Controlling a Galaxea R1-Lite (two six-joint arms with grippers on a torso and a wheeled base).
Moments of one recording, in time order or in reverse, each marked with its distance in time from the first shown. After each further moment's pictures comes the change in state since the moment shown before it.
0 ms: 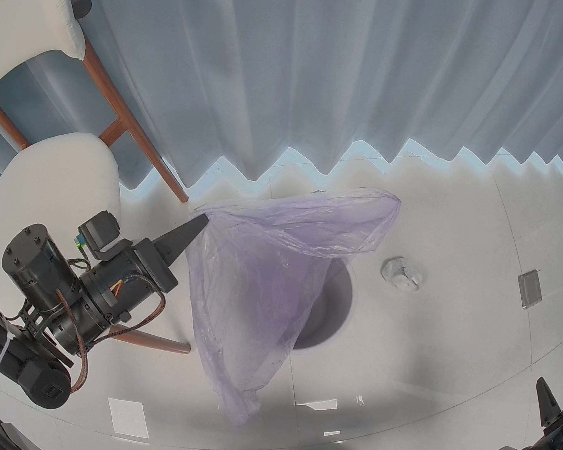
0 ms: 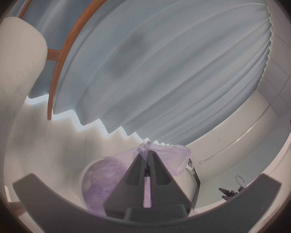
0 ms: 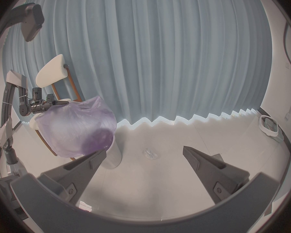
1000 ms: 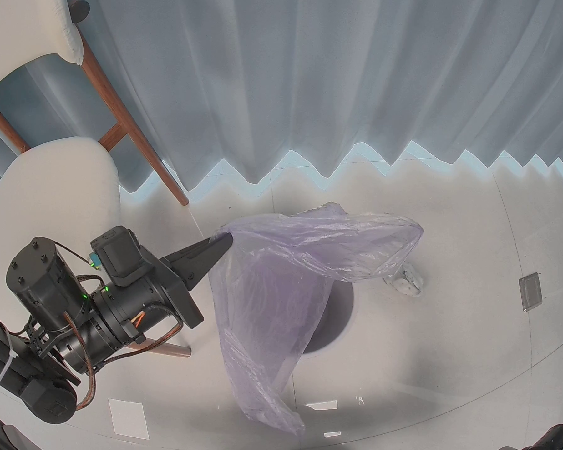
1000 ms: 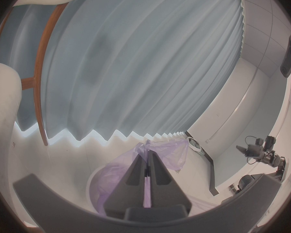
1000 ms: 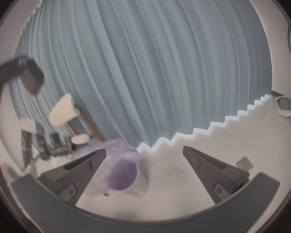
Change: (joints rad) left arm -0.111 -0.009 0.026 0.002 0.041 0.319; right arm 0.005 0.060 -0.190 -0.074 0.130 0.242
